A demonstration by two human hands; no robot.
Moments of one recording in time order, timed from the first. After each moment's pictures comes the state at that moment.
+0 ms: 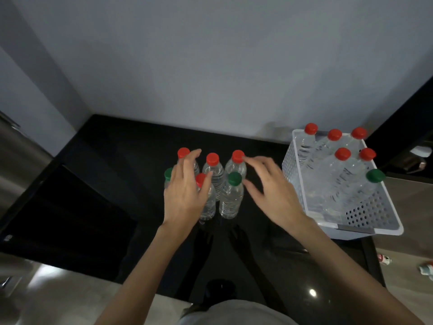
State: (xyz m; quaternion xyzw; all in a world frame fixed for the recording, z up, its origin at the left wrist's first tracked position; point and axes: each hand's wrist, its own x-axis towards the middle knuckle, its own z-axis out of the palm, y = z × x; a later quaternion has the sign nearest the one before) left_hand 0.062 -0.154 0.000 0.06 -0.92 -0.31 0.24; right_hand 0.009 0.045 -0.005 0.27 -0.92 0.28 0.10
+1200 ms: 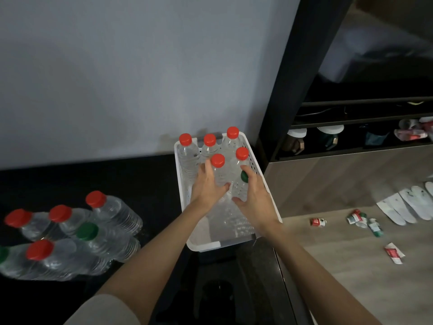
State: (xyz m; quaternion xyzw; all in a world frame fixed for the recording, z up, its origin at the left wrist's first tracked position) left_hand -0.116 0.146 -0.092 -0.05 -0.91 -0.40 -0.01; right_hand -0.049 0.280 -0.074 -0.02 -0.93 0.36 0.05
